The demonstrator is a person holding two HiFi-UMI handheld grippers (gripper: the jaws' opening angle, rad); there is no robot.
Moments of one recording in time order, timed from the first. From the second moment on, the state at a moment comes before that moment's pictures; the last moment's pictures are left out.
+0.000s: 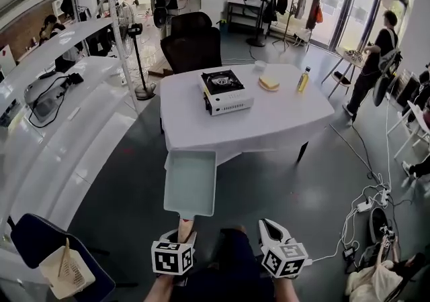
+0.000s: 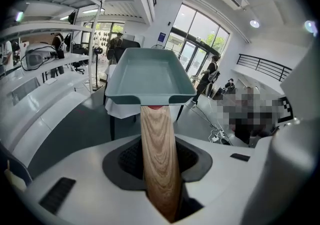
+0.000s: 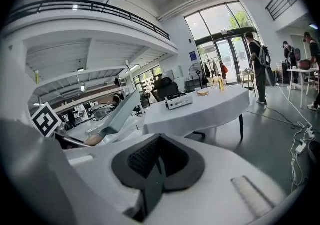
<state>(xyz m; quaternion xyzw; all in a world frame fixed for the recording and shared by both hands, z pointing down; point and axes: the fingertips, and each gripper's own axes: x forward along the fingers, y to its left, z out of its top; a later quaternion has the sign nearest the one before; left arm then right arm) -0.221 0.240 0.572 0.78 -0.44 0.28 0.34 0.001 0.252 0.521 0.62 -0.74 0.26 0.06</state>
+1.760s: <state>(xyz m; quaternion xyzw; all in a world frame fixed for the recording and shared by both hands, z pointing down) -0.098 -0.032 0.566 0.77 -0.49 0.27 0.32 0.120 -0.040 0.535 0.59 -0.77 0.25 0.06</state>
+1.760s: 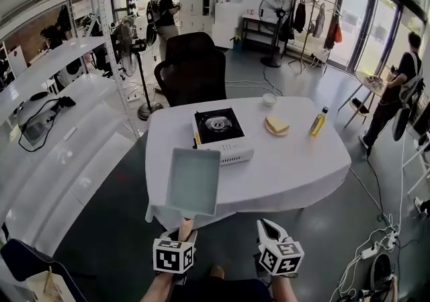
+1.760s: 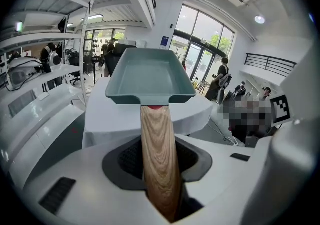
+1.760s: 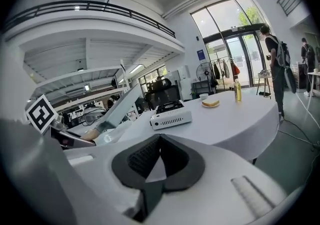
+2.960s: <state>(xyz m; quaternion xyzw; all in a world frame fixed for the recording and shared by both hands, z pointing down) -0.071 -0.100 0.591 0.75 -0.49 0.27 0.35 0.150 -0.103 0.554 0.59 -0.76 0.26 0.07</state>
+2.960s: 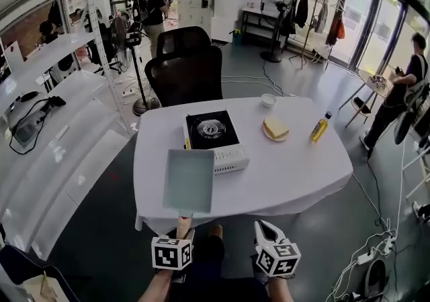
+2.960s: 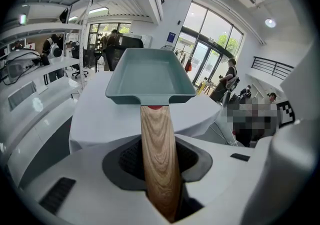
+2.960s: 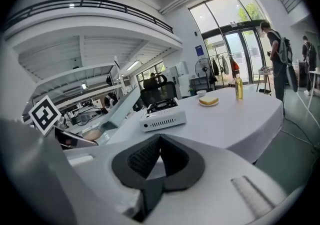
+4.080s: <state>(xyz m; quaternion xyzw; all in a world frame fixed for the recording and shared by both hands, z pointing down) -0.032 -0.327 0.569 0.74 -0.51 0.27 0.35 0.196 -0.350 0.539 0.57 -0.77 0.26 0.08</state>
